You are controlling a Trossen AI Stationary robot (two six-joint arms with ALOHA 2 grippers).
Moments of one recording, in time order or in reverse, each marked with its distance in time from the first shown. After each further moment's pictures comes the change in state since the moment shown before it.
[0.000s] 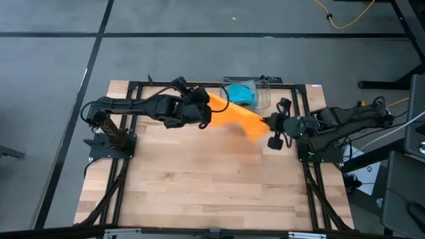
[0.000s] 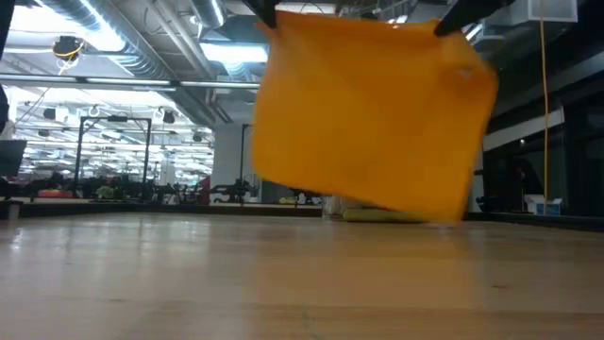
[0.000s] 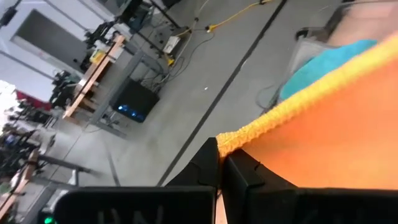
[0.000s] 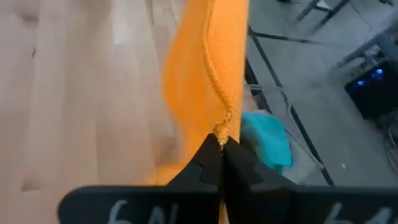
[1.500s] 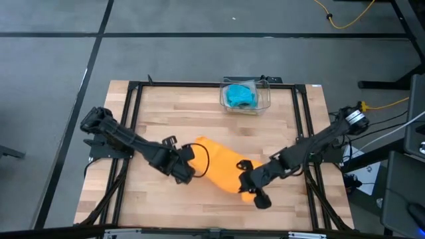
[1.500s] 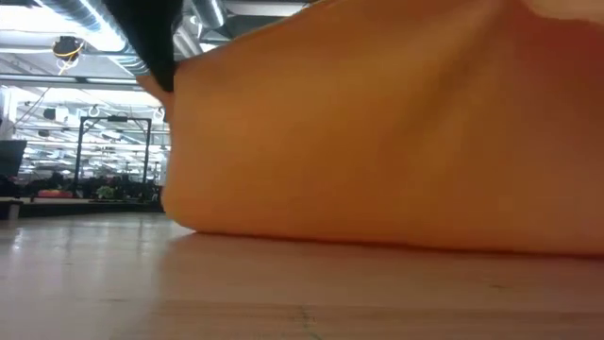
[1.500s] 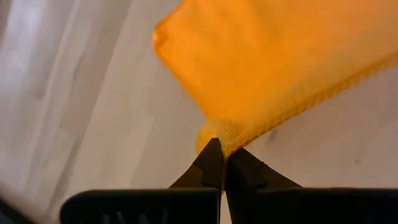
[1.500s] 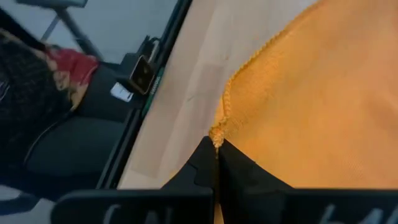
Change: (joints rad) left arm -0.389 0.002 -0.372 -0.134 0.668 -0.659; right arm 0.269 0.507 0.000 0.498 -0.655 0.222
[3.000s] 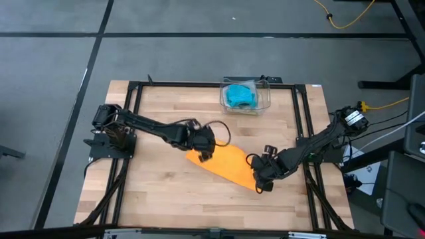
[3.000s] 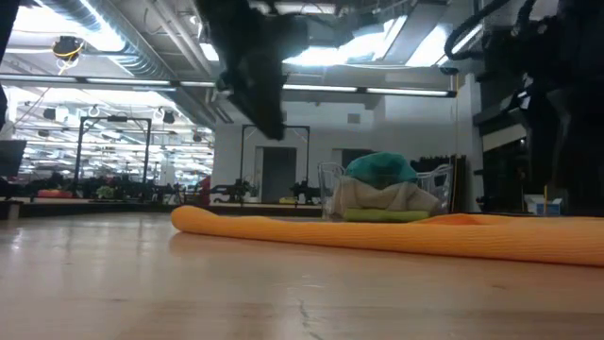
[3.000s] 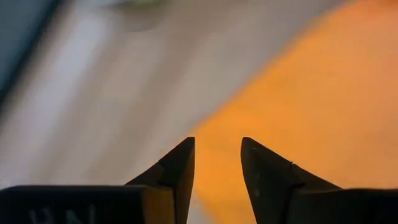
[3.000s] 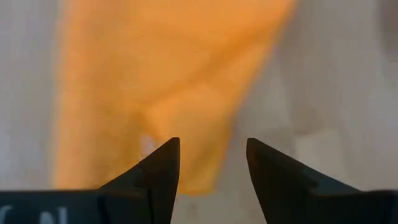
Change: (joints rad) left arm 0.299 0.086 -0.075 0.442 -0.096 0.339; right arm 0.007 0.028 -0.144 -0.502 0.257 0.464
